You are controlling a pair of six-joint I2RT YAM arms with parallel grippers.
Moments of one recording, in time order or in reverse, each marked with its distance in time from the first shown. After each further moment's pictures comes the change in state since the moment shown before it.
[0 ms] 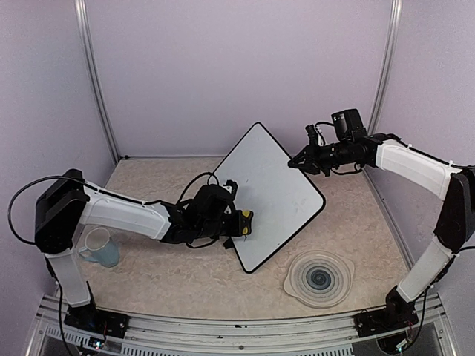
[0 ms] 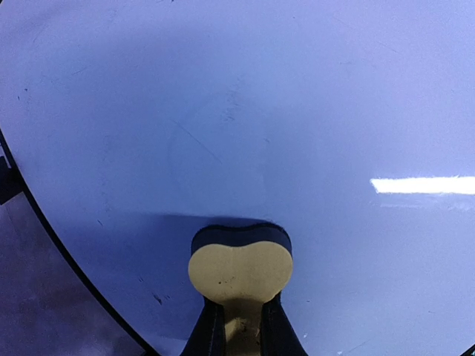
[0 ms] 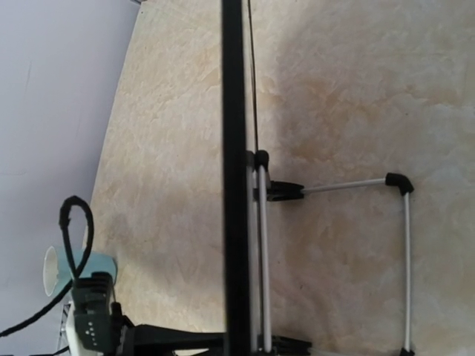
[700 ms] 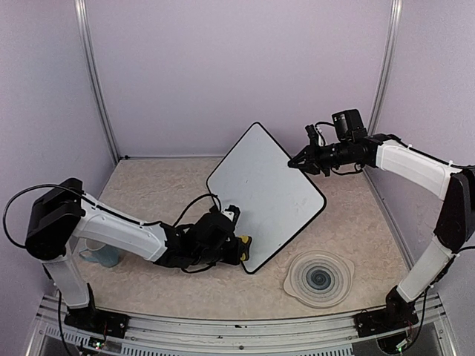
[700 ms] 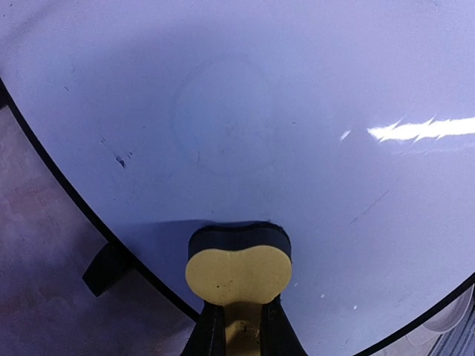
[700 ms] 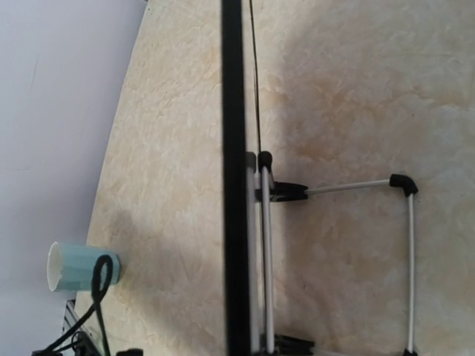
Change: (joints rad) left arm -0.138 -0.045 -0.151 0.017 -0.072 -0.019; right arm -0.007 0.001 -0.006 0.010 -0.021 -0.010
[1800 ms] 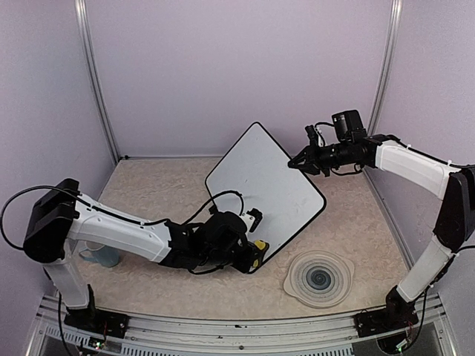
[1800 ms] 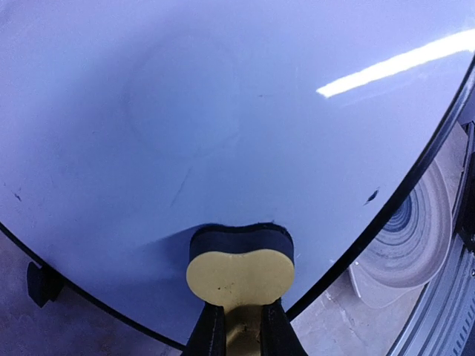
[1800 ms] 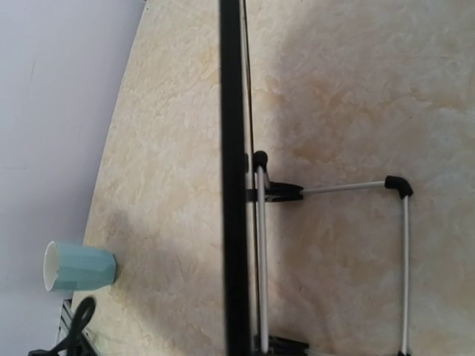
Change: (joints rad) left arm -0.069 0.003 0.124 -0.113 0.072 0.181; right arm -0.003 0.006 -0.003 0.008 -0.002 -0.011
